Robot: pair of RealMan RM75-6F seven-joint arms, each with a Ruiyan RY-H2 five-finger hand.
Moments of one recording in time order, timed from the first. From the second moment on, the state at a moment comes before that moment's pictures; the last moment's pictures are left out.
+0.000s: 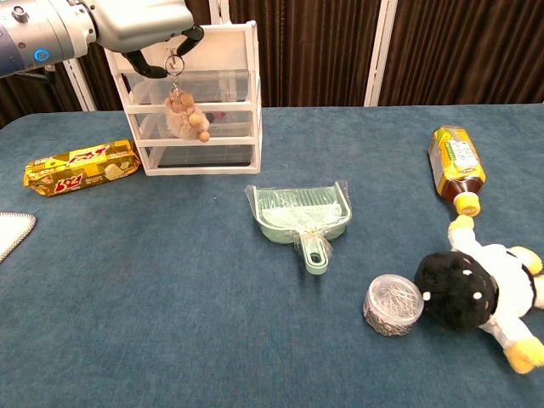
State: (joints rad) left arm -1.04 -1.50 -0.09 -0.88 1.64 1.04 0.45; right arm 0.05 -1.05 0.07 -1.68 -1.45 1.46 0.08
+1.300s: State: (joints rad) left arm -1.00 -1.50 -0.10 -0.93 1.64 1.19 0.39; right arm 0.04 -1.04 0.07 -1.68 -1.44 1.45 0.08
